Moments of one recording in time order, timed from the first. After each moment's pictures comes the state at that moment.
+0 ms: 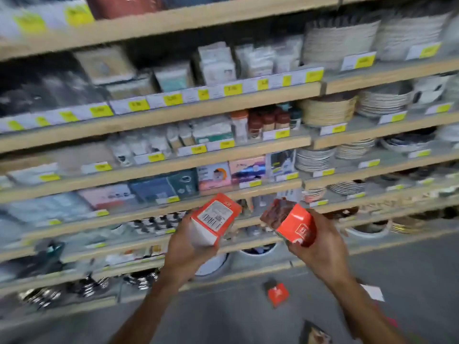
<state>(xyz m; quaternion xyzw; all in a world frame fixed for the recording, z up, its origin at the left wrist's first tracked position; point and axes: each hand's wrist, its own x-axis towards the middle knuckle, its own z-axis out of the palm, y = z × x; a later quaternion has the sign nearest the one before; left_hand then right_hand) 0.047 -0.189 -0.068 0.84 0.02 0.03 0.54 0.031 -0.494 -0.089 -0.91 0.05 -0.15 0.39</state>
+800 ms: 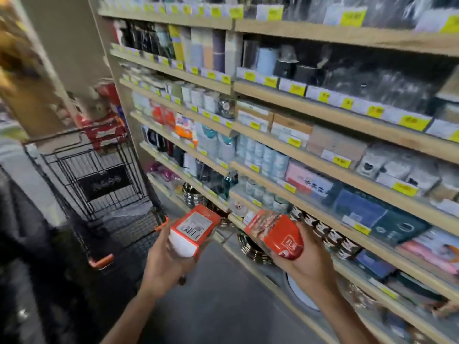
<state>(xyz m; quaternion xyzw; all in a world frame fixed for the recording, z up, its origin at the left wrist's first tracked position) -0.248 0.166 -0.086 0.71 0.39 0.33 0.48 -0.007 -0.042 -0.069 -0.86 -0.37 0.03 0.36</state>
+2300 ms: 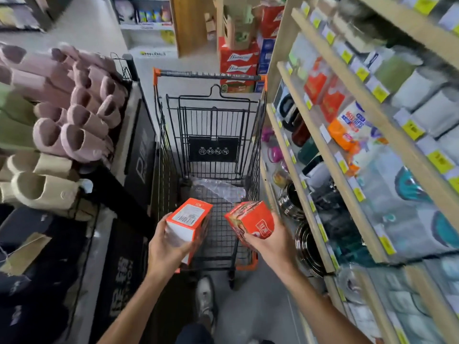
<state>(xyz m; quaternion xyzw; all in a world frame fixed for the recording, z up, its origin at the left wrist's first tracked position) -0.344 0.560 -0.211 0.45 0.69 0.39 0.41 -0.077 0.583 -0.211 -0.76 -0.52 0.28 0.26</state>
